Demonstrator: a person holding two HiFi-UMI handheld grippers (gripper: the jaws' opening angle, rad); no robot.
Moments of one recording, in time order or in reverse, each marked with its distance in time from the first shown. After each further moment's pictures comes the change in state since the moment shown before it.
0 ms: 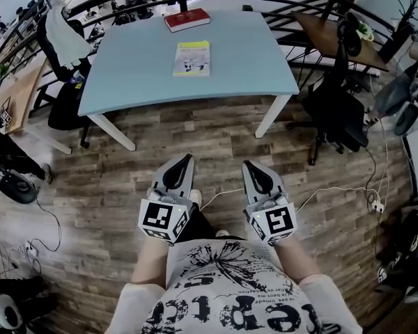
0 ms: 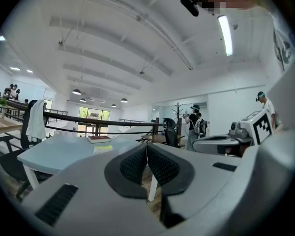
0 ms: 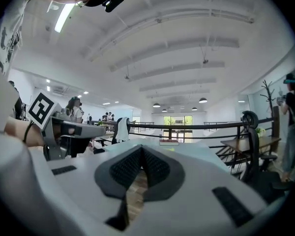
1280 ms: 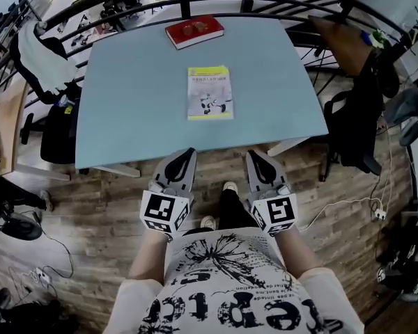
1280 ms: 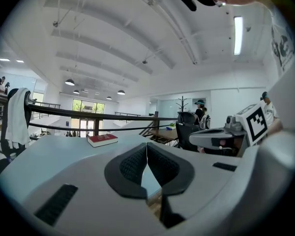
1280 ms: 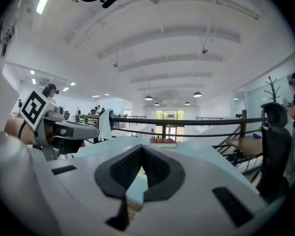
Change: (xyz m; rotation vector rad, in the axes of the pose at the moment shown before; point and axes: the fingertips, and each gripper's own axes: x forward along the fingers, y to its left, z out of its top) left arm 0.234 0.257 0.014 -0.002 0.089 -0.084; right arm 0.335 -0.093 0.005 0.018 0.085 -0.108
